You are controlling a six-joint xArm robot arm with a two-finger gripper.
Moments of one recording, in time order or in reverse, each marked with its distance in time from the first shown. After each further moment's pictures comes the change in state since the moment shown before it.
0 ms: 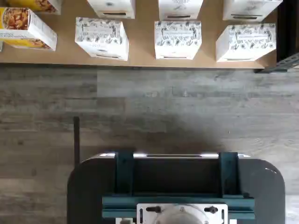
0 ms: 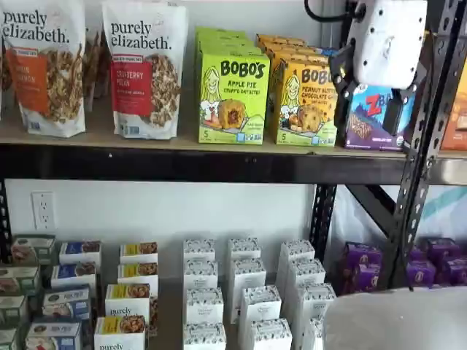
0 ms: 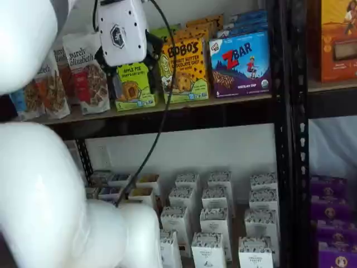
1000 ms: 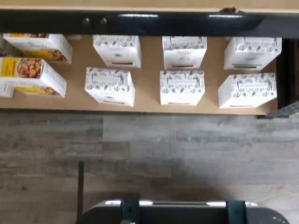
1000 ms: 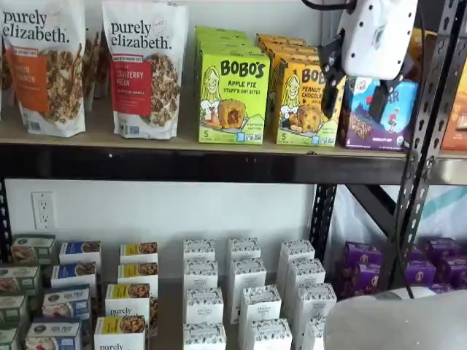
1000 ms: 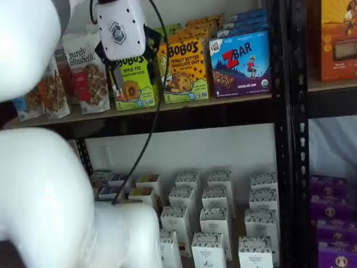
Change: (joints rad) arm 0.064 -0.023 0.030 -0.015 -0.159 0.055
